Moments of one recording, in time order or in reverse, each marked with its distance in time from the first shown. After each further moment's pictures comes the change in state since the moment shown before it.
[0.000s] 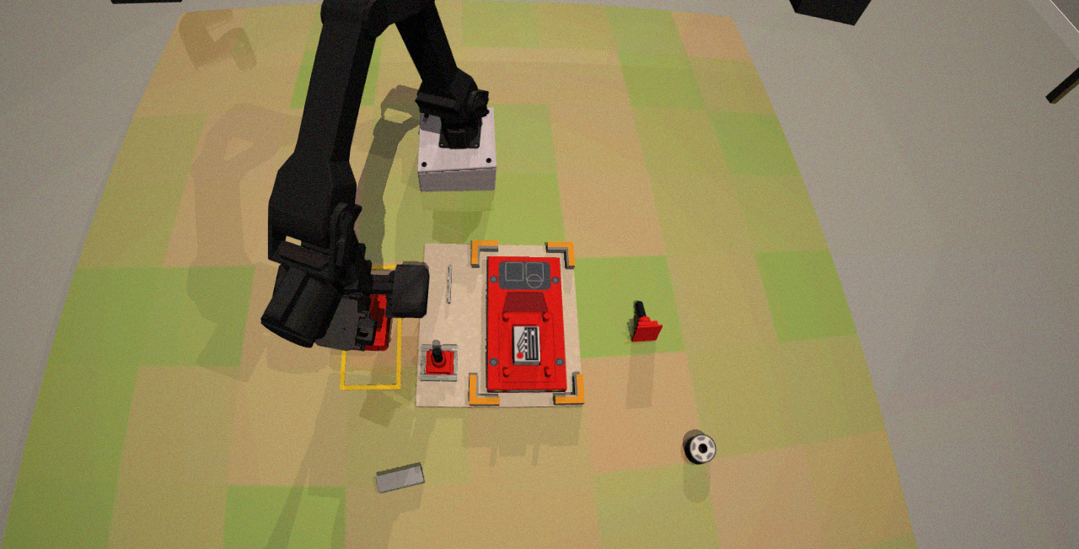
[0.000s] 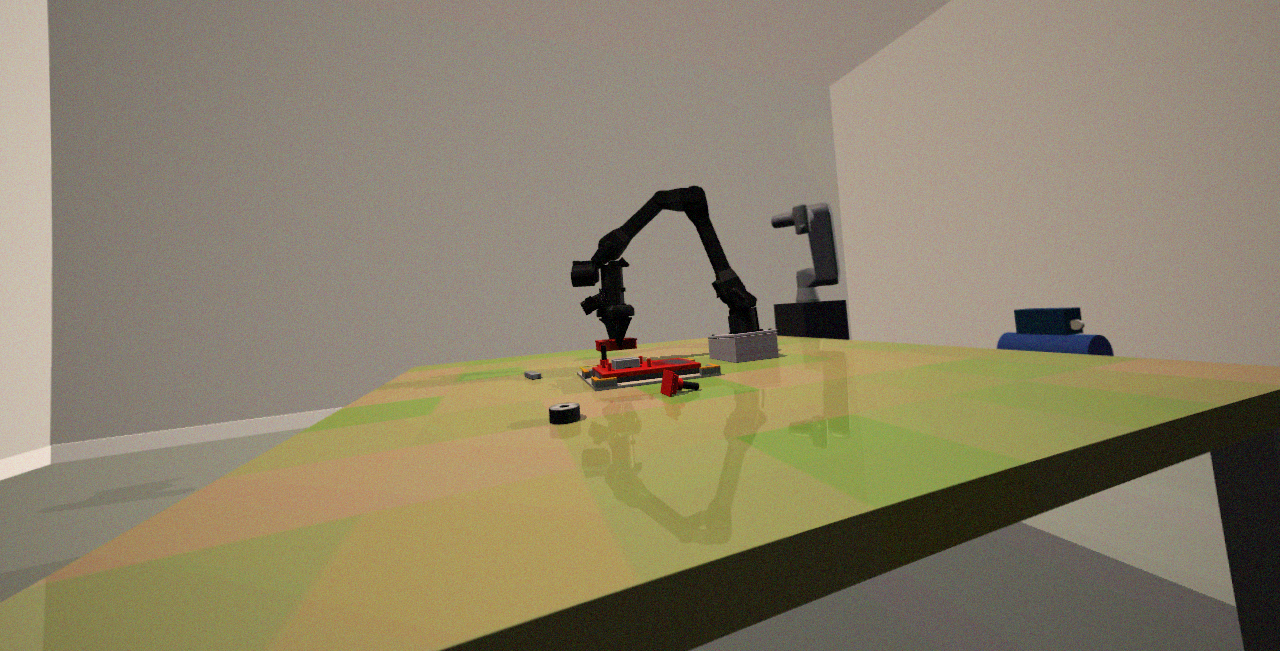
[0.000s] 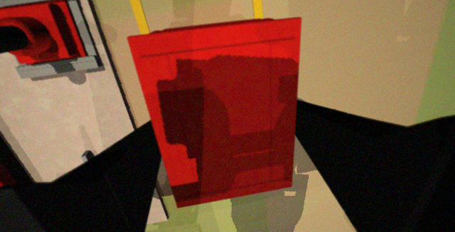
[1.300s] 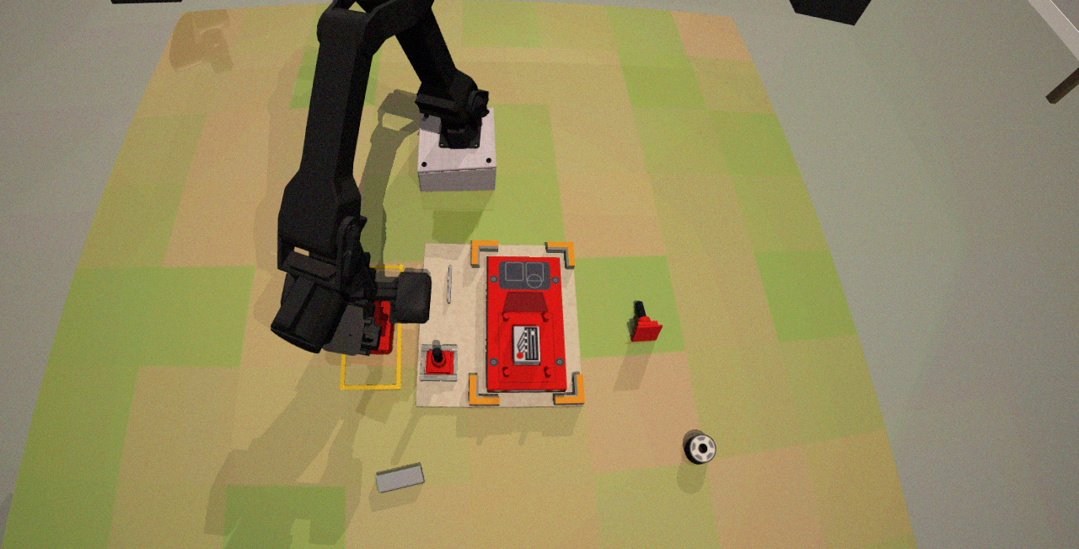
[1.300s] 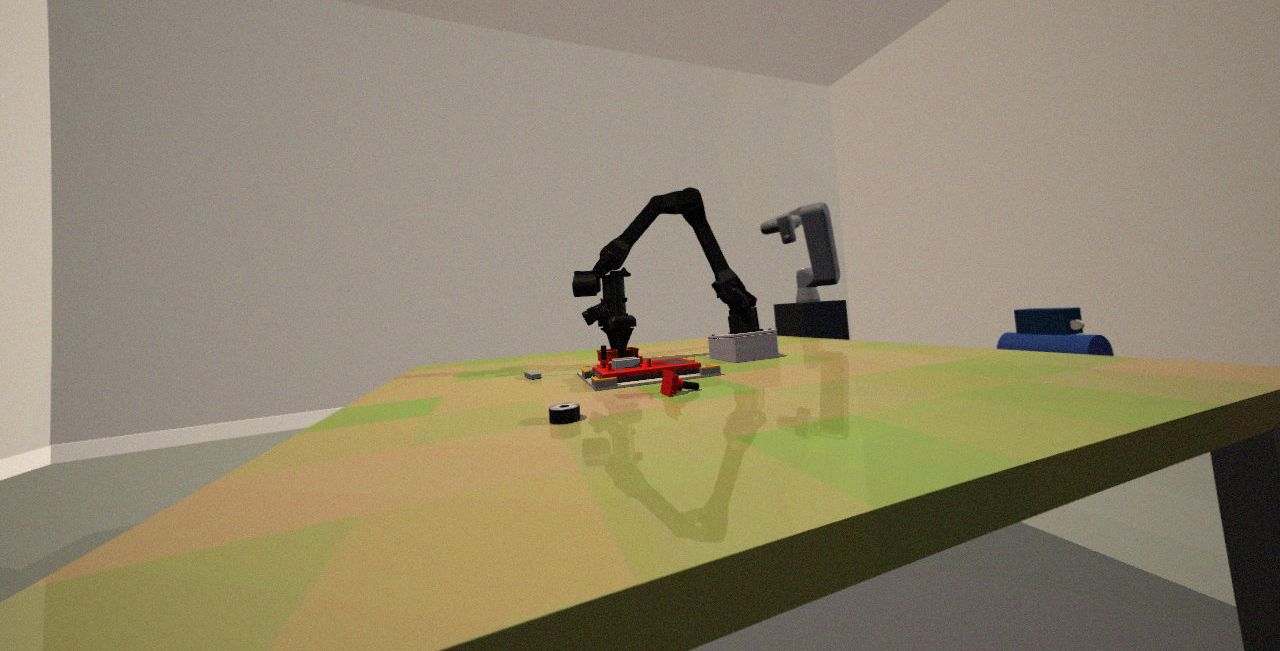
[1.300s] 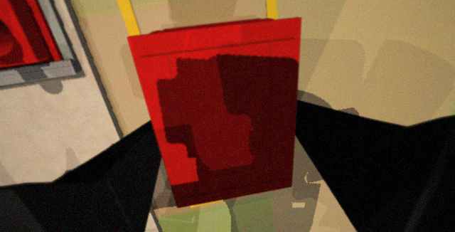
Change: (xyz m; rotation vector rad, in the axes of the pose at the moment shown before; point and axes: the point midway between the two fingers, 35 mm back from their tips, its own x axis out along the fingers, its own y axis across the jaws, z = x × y) arm 0.026 0.001 -0.003 0.000 0.004 0.001
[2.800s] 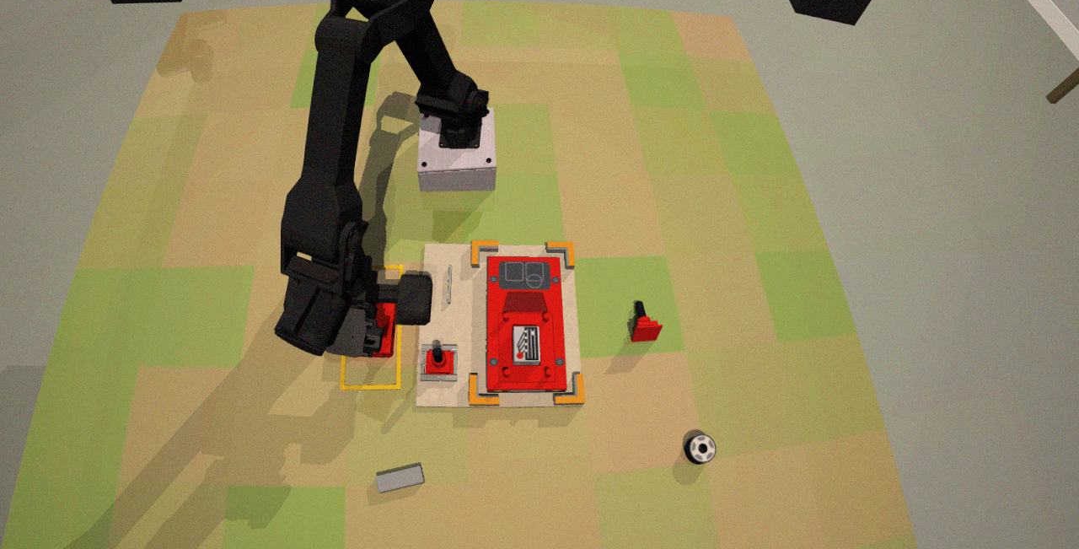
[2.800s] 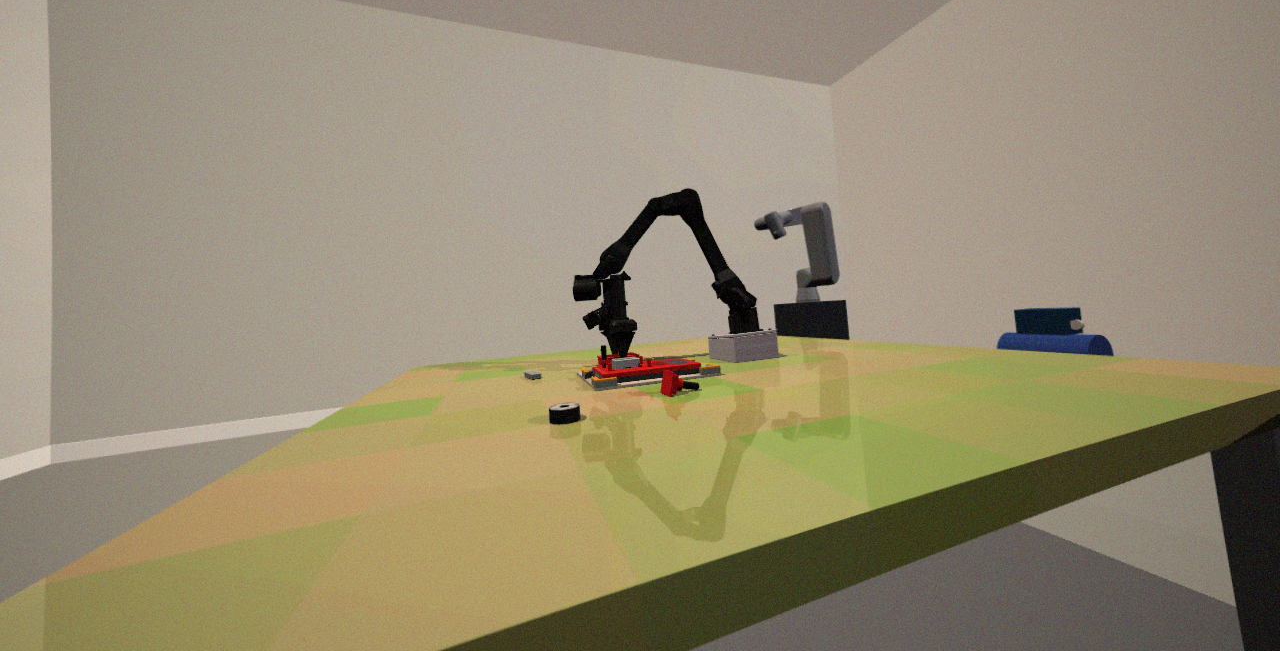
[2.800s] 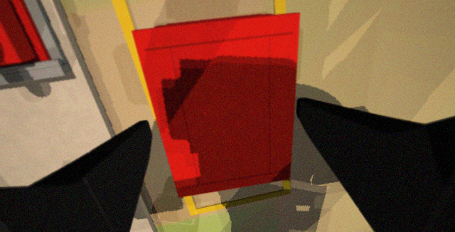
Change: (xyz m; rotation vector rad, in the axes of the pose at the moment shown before) arm 0.010 0.001 -0.002 -0.001 0.008 0.003
